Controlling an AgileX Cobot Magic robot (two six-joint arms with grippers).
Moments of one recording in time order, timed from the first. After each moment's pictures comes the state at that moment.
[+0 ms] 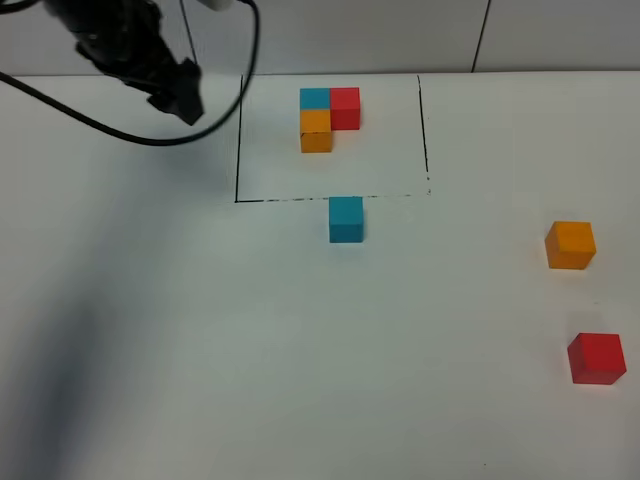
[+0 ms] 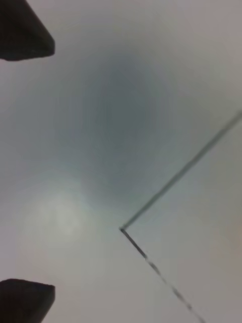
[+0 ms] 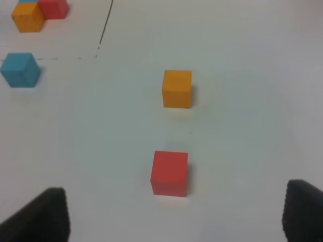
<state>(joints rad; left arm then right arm) -0.15 2.09 -1.93 -0.20 1.09 0.53 0.04 0.01 -0.50 0.02 1.07 -0.01</state>
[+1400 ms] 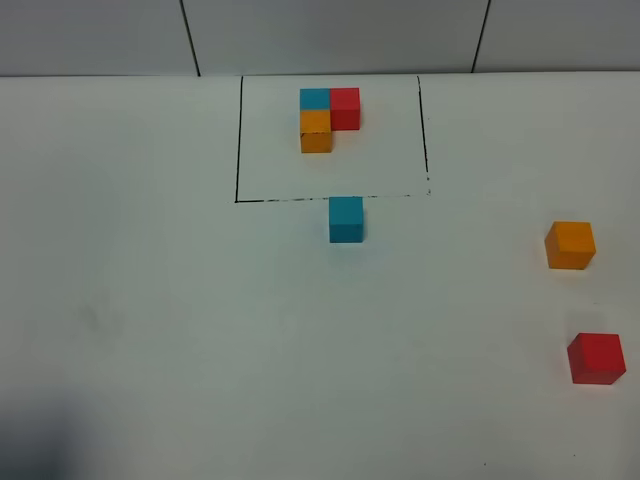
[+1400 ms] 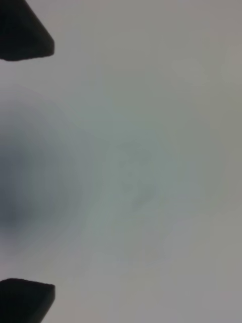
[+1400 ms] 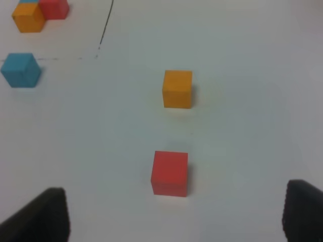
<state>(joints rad) -0.05 0.43 -0.69 0.01 1.07 0.10 0.04 0.01 -0.50 0.02 1.07 -0.01</state>
